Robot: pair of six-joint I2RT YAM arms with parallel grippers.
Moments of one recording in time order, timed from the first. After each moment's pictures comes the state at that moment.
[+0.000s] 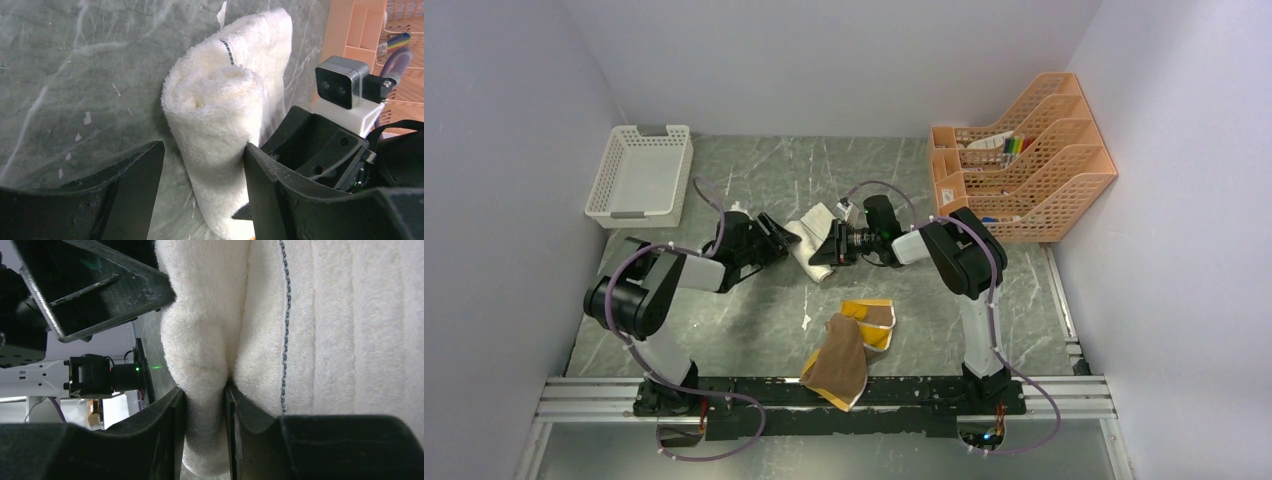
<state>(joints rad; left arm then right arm) -0.35 1.68 0.57 0.59 0.21 -0.97 0.52 2.14 1.03 0.56 -0.89 0.75</state>
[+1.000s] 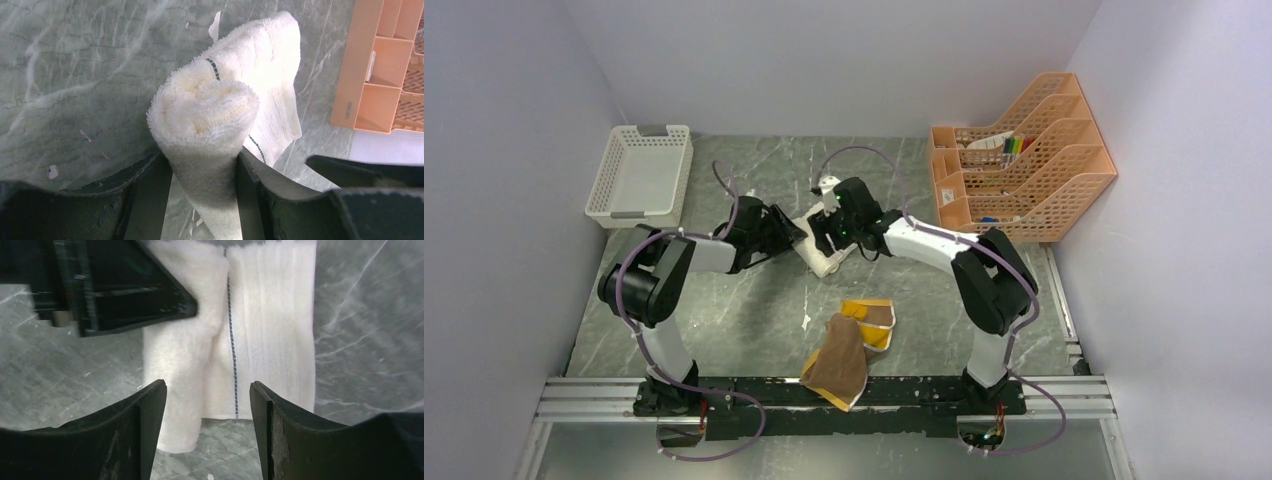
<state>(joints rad) -0.38 1.80 0.75 0.44 0.20 -0.89 0.68 1.86 1.21 -0.10 -0.16 0.03</state>
